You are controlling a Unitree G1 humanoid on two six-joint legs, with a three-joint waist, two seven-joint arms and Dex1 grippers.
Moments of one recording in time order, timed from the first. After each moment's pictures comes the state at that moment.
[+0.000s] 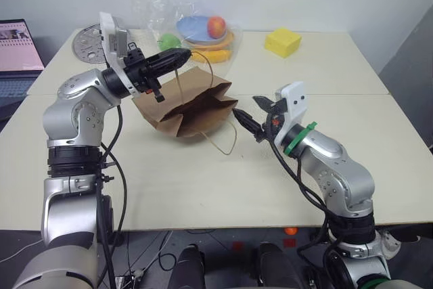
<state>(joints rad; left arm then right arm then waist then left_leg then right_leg) -0.86 0.61 0.18 0.28 -0.59 0.44 -1.11 -0.46 -0.20 0.06 -0.42 0.30 0.77 0.36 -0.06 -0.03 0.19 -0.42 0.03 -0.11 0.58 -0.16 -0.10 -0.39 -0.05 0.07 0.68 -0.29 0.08</state>
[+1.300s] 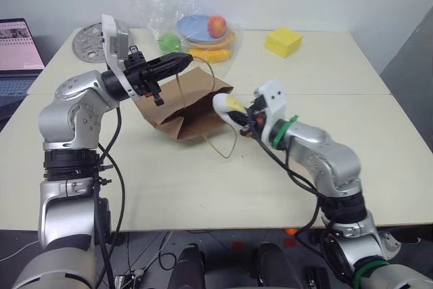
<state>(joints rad) -0.84 0.62 0.18 0.23 -0.60 0.50 -1.10 -0.64 -0.13 0.15 -0.22 0.33 0.89 0.41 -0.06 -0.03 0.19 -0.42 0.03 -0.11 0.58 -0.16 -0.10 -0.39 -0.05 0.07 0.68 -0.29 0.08</state>
